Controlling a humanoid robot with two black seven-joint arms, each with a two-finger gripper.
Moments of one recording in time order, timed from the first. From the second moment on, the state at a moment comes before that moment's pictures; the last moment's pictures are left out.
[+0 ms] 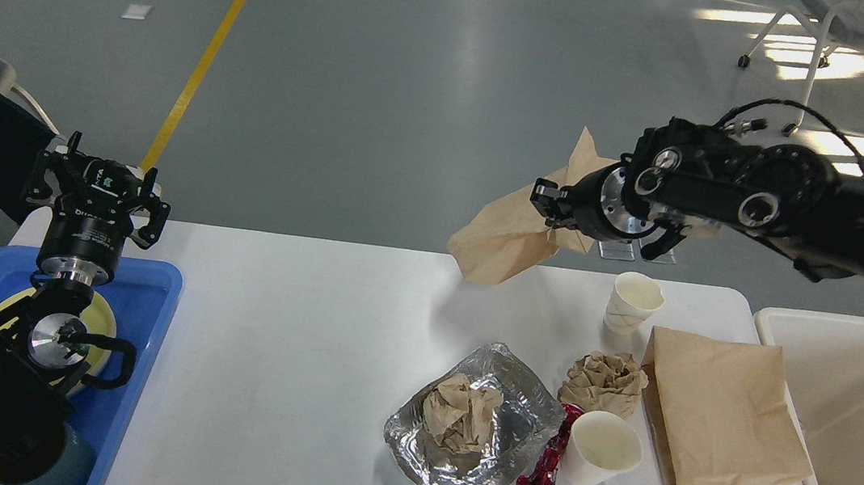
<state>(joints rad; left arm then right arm) -0.64 0.22 -0.94 -0.31 -0.09 -0.59 -0.52 1.64 -0.32 -0.49 1.01 -0.25 0.28 -0.38</state>
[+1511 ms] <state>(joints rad) -0.64 0.22 -0.94 -0.31 -0.09 -0.59 -0.52 1.08 -0.85 -0.59 0.62 -0.18 0.20 -0.38</state>
